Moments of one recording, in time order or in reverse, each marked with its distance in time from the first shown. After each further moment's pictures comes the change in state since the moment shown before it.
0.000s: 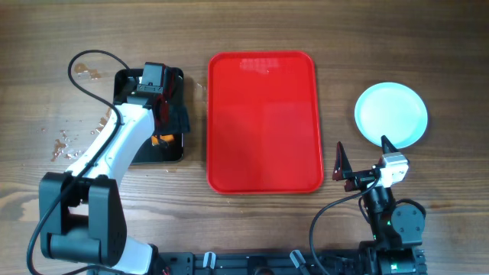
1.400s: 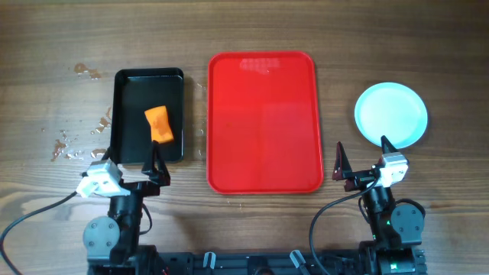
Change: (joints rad) left arm 0.110 -1.669 -0.884 0.542 0.167 -0.060; right arm 0.000 0.000 -0.006 0.002 0.003 0.000
